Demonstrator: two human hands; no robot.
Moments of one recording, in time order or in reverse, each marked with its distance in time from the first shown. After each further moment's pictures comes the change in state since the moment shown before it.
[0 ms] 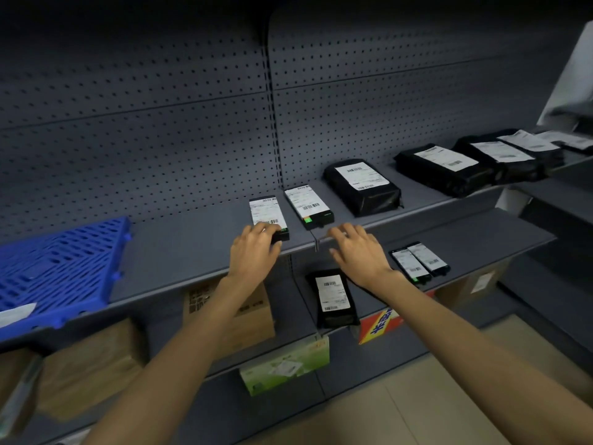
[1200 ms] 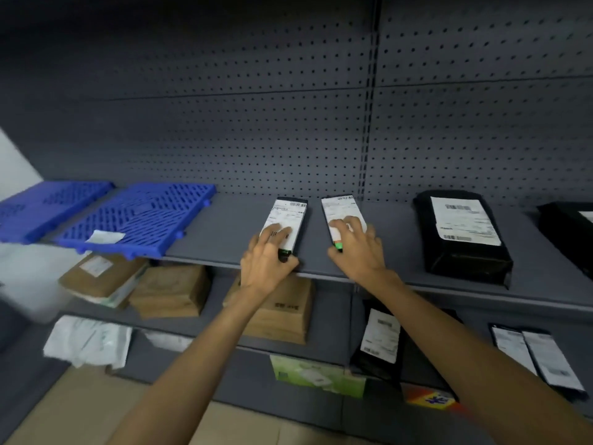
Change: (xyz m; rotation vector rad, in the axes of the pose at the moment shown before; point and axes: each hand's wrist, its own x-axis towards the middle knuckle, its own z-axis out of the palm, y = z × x) left_hand 0.016 -0.004 0.028 -0.028 0.109 -0.622; right_hand 0.147 -0.014 0.037 0.320 -0.161 -0.263
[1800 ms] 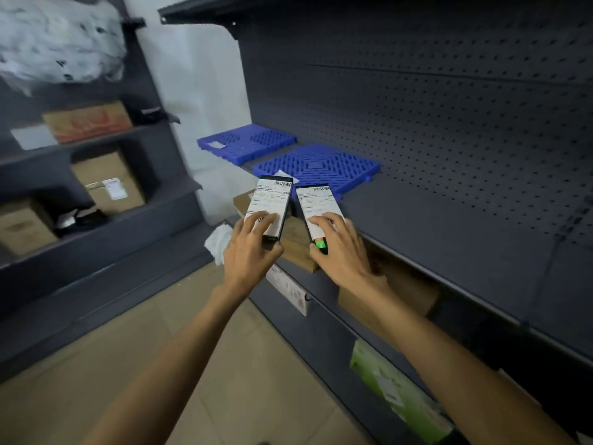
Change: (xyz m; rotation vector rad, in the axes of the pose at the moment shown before) left_hand -0.174 -0.167 -0.137 0.217 0.426 -0.433; right_hand -0.062 -0.239 0.076 0.256 -0.111 -0.729
